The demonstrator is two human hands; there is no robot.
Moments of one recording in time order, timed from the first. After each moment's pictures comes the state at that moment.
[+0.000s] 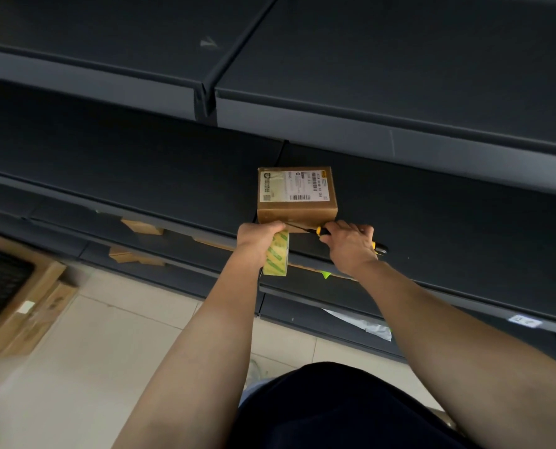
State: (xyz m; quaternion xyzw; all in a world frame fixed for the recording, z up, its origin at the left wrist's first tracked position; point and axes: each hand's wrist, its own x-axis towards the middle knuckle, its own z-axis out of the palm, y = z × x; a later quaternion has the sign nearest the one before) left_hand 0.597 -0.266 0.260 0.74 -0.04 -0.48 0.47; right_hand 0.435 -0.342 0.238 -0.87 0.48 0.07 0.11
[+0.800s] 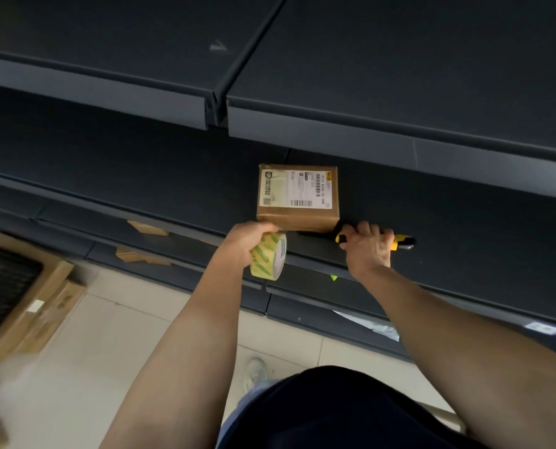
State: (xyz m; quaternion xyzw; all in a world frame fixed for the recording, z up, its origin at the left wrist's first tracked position) left_hand 0.639 -0.264 0.261 0.73 -0.06 -0.55 0.41; right_hand 0.435 -0.346 0.225 -0.83 0.55 0.10 0.02
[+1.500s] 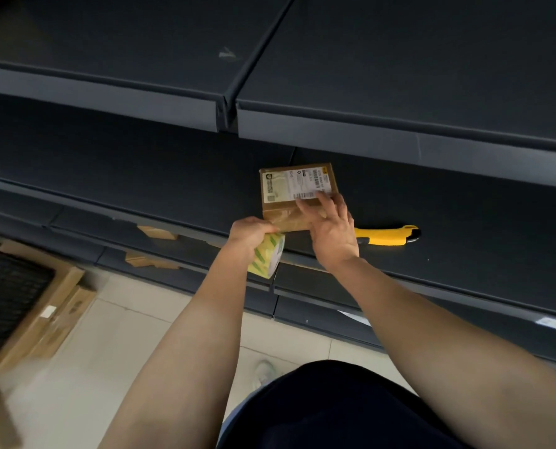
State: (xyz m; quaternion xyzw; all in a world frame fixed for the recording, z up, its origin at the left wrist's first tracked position) left_hand 0.645 -0.260 0.267 0.79 -0.13 -0.45 0.40; right_hand 0.494 -0.320 0.250 -0.88 0.46 -0.07 0.11
